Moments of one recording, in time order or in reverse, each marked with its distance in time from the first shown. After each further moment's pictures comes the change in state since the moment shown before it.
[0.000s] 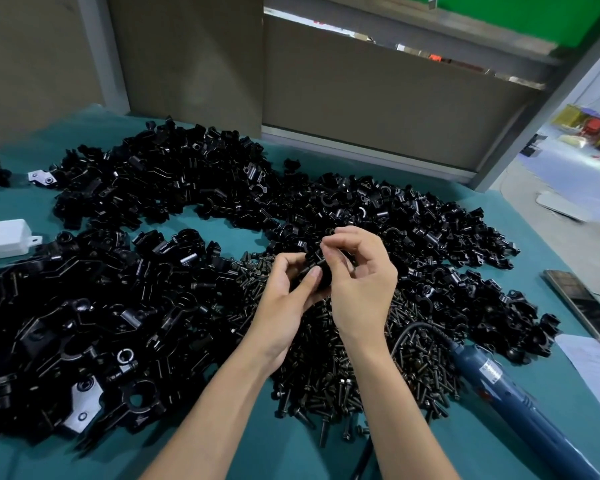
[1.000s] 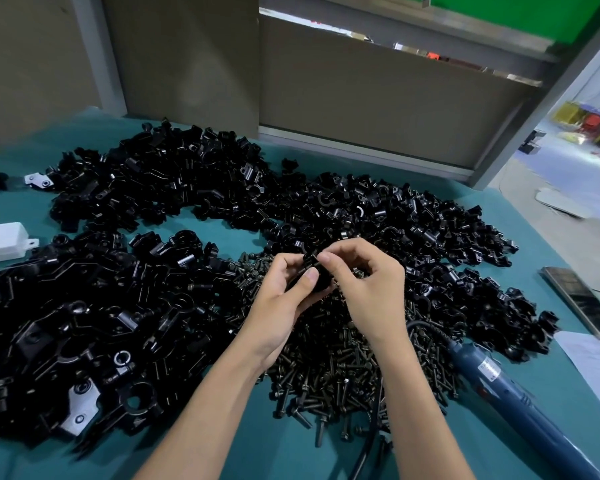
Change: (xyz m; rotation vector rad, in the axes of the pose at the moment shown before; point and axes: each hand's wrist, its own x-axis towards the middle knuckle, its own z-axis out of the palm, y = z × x) left_hand 0.000 0.007 -0.006 -0.030 -0.065 -0.017; right_hand 0.010 -0.001 -0.028 -0.235 -0.234 0.010
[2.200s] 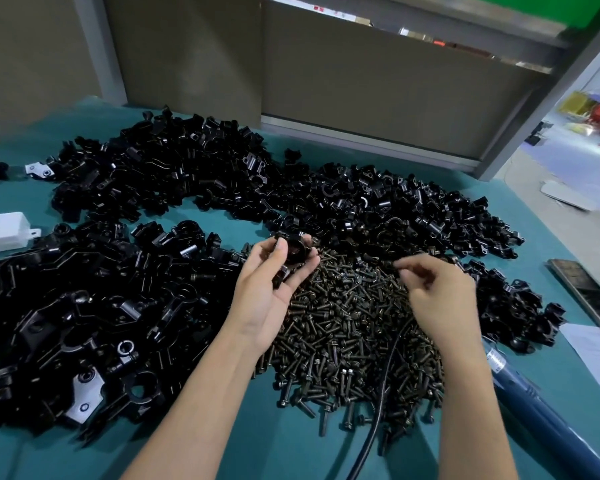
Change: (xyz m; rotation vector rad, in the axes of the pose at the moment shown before) left_hand 0.006 0.007 -0.010 -0.457 0.157 0.004; right_hand -0.007 0.032 -0.070 -0.502 0.023 0.290
